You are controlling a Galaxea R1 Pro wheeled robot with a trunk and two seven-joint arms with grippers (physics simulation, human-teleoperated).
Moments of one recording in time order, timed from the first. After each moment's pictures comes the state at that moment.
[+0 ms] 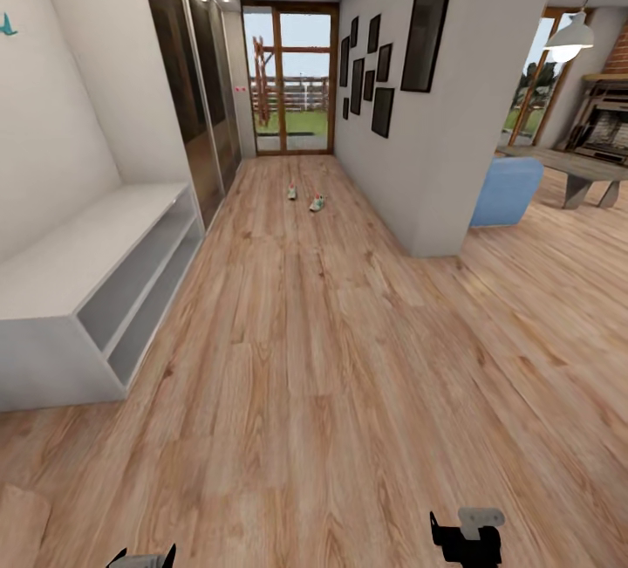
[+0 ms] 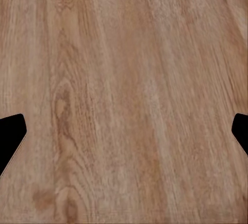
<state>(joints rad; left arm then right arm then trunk) -0.21 0.15 0.10 -0.28 0.13 -0.63 -0.20 -0.46 -0.08 -0.18 -0.04 0.22 -0.52 -0.10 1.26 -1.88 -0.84</state>
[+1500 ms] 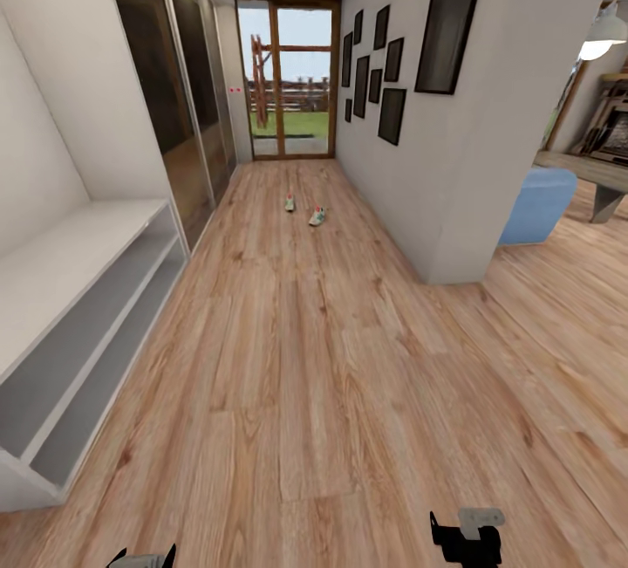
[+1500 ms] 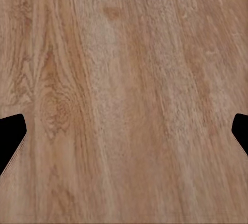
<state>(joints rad) -0.21 0.15 0.10 -0.28 0.13 -0.63 -0.20 -0.46 -0.08 -0.18 -0.04 0.22 -0.52 -0.10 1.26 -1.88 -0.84</state>
